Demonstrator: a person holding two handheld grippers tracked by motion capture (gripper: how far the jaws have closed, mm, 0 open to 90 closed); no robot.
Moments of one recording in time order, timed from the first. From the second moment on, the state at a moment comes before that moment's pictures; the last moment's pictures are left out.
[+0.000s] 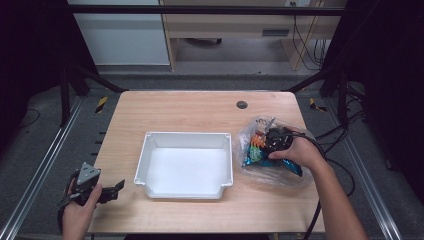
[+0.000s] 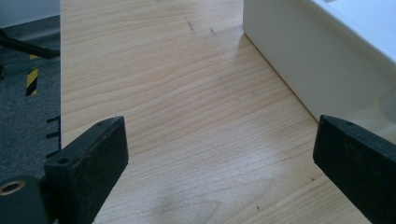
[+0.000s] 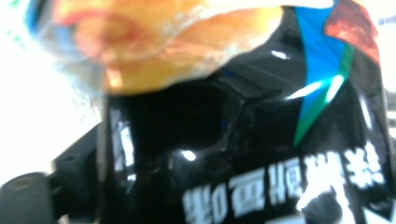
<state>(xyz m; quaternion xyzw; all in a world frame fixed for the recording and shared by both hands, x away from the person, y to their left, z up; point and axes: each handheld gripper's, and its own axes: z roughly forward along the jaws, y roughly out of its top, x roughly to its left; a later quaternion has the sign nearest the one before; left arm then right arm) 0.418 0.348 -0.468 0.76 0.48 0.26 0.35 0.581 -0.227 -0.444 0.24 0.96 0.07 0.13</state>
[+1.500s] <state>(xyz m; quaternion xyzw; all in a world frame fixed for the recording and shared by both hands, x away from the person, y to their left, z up) 0.418 0.350 -0.467 0.75 0.49 0.26 0.35 0.549 -0.256 -0.392 0.24 0.95 0.11 0.19</state>
